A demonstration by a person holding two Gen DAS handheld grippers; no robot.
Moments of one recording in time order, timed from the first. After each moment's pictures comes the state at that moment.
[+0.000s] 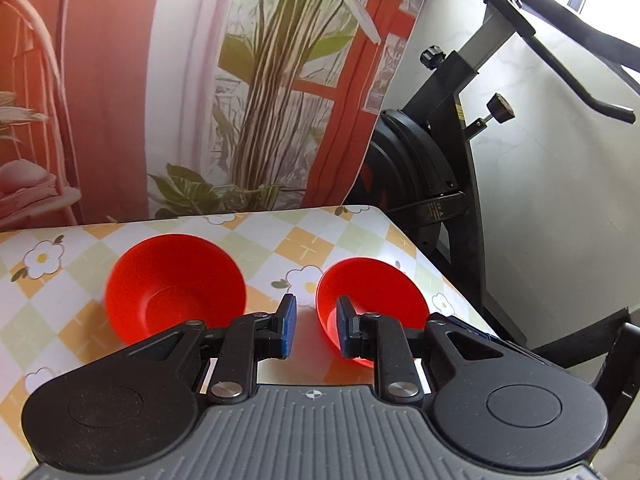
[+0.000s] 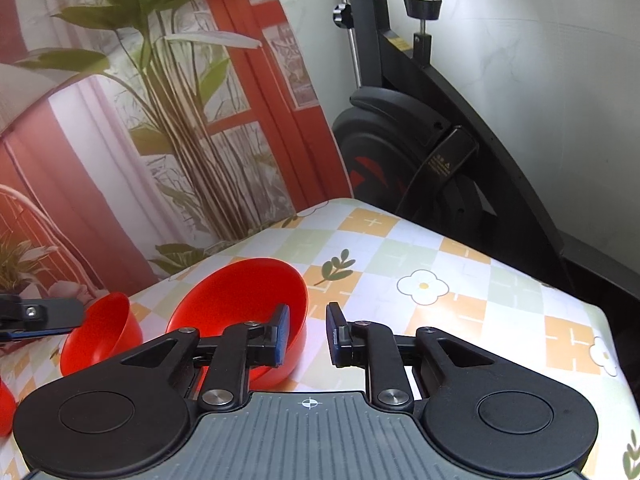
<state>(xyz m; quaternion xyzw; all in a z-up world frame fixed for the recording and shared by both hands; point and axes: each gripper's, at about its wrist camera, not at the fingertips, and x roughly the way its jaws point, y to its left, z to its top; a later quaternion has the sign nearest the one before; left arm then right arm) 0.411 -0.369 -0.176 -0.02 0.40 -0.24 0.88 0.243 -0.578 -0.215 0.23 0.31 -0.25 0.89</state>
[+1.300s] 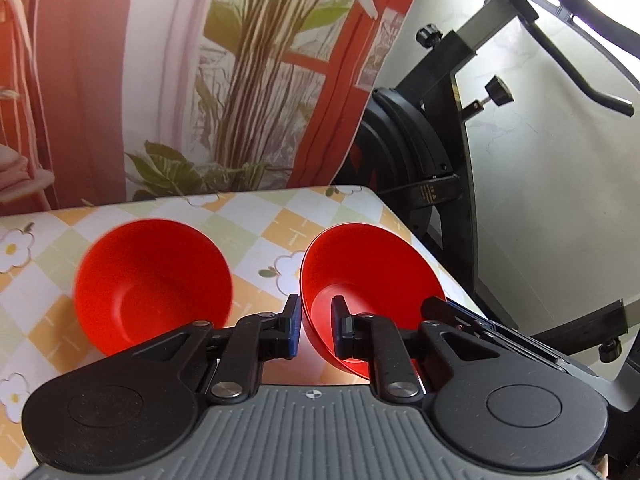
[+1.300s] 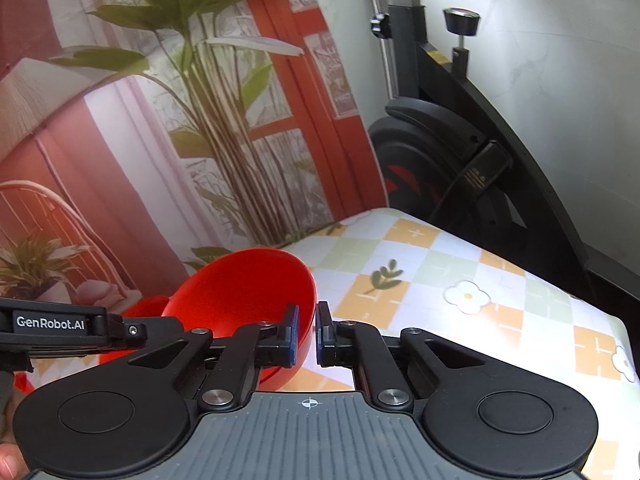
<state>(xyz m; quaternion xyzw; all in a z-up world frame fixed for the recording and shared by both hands) 0.427 -0.364 -0.185 -0.04 0.42 -0.26 0.87 0.257 -0.551 -0.187 0.22 0.30 -0.21 0.90</state>
